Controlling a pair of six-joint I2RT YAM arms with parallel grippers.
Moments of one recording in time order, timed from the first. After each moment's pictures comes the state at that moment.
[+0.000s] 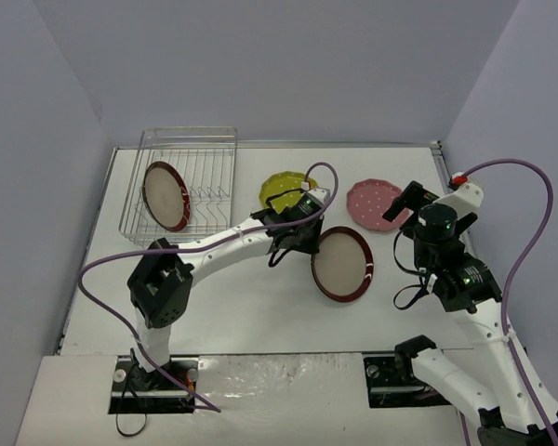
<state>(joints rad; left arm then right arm) -0.92 1.89 1.56 -0.51 -0.04 -0.56 0.36 0.79 1.00 -0.58 0.60 0.55</state>
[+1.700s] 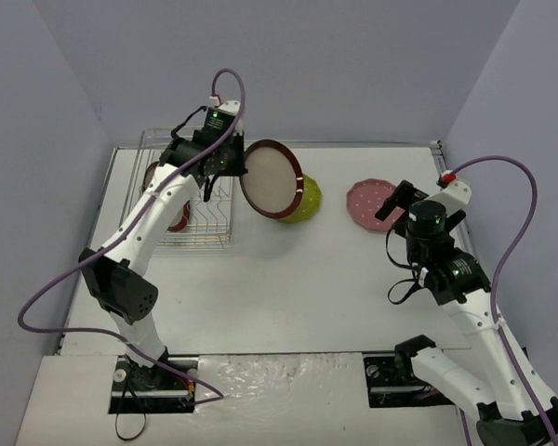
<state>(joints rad) -0.51 1.76 1.97 -0.89 -0.11 -0.35 0.36 0.84 0.96 -0.53 0.56 0.57</state>
